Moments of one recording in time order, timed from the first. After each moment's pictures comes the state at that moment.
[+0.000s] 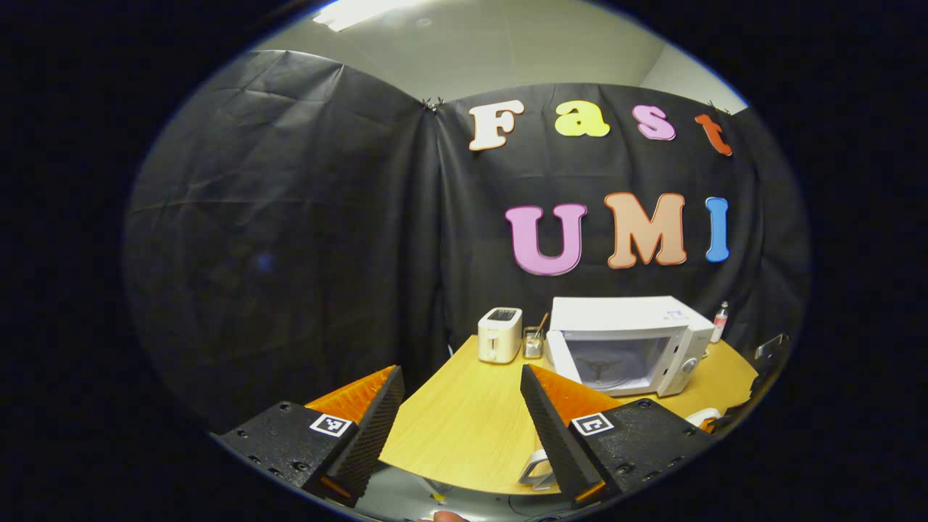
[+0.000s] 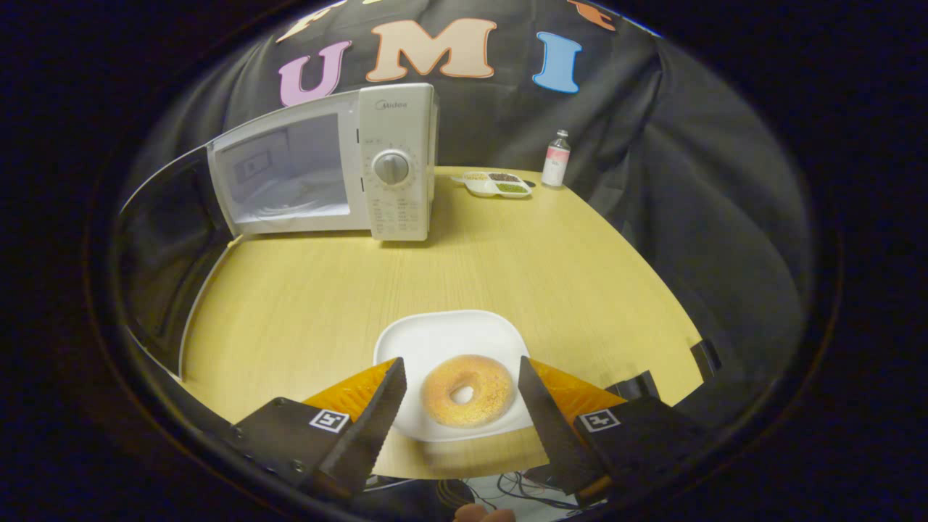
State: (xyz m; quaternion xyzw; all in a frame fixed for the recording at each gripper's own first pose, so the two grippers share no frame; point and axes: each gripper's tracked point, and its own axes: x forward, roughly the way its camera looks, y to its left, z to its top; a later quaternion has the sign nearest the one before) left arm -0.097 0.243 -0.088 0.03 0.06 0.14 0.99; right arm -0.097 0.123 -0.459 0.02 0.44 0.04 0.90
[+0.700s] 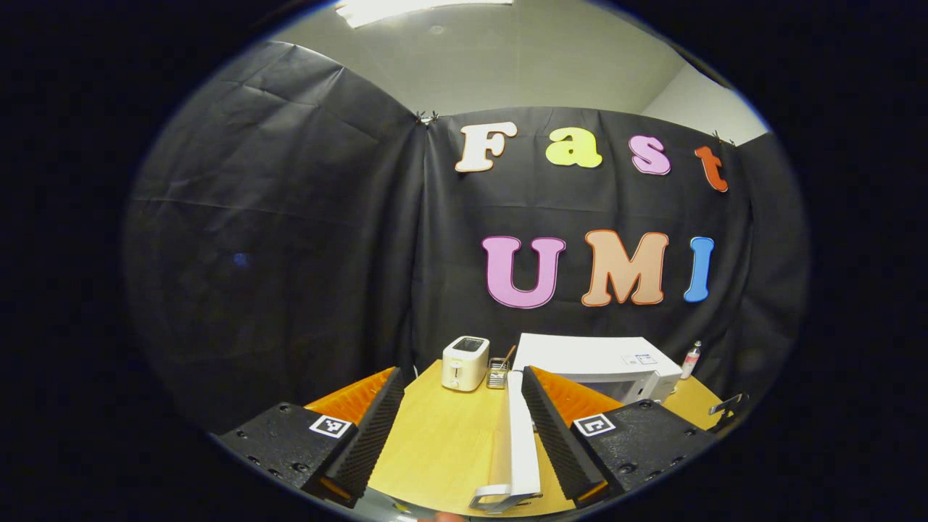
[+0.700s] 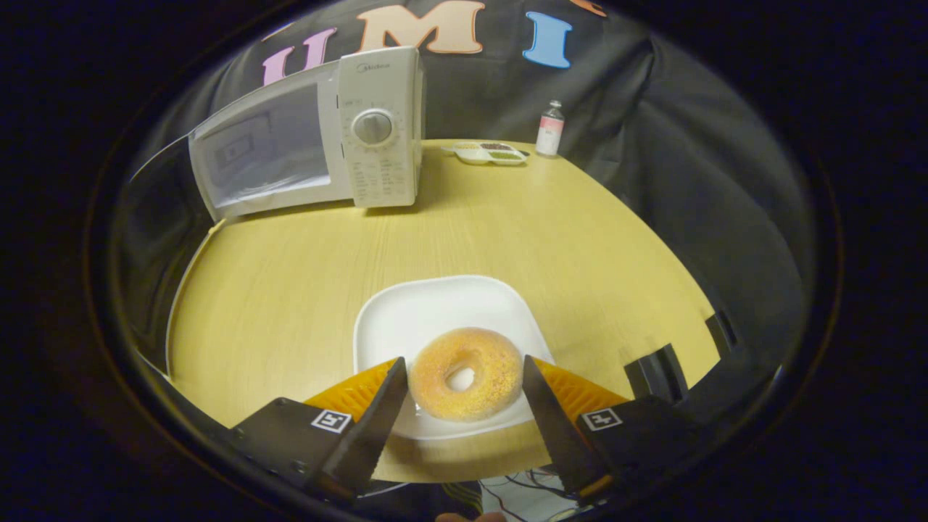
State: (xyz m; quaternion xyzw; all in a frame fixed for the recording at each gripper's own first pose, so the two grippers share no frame) left arm -0.054 0.216 -0.065 -0.02 0.04 0.11 0.99; right arm -0.109 0.129 -0.499 0.03 0.48 0.02 0.88
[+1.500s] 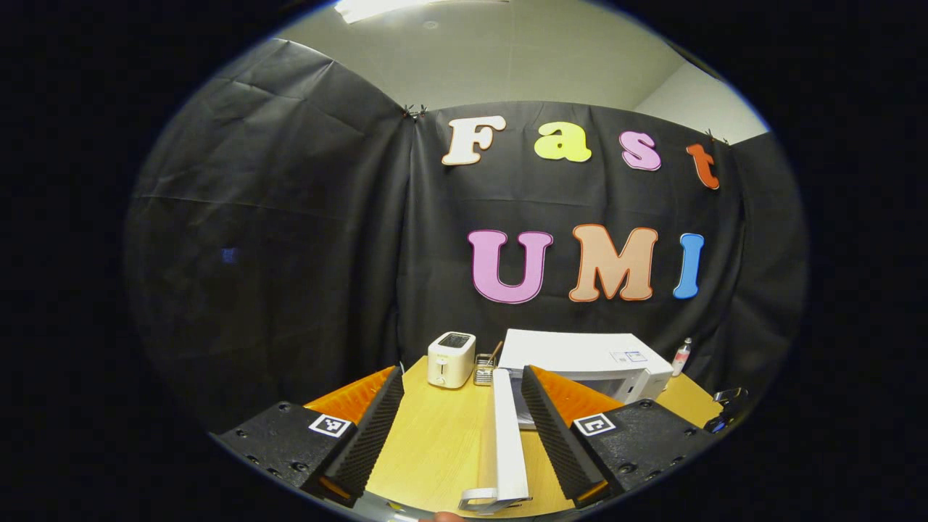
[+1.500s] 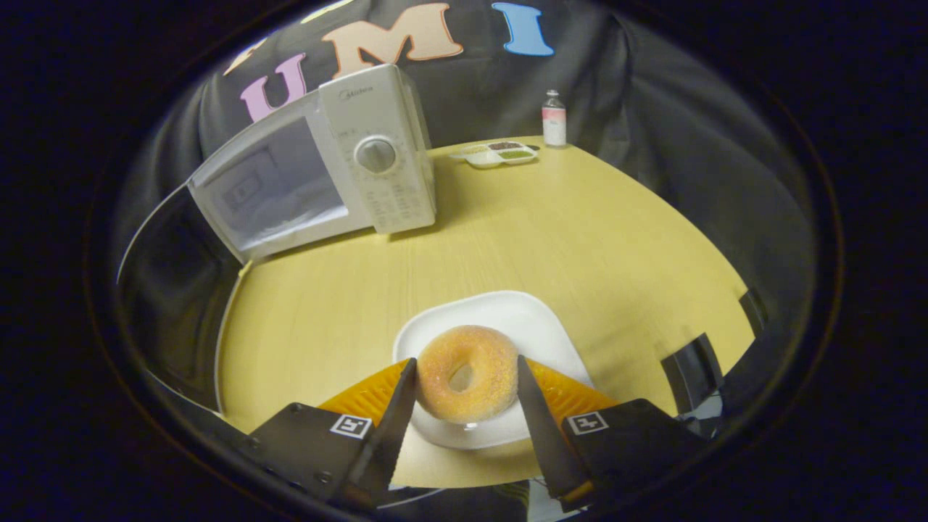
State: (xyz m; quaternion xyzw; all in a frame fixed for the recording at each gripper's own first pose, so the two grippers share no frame) left arm -0.040 0.205 -0.072 -0.02 0.05 0.09 1.00; right arm -0.086 0.168 -0.477 0.15 0.48 0.05 0.86
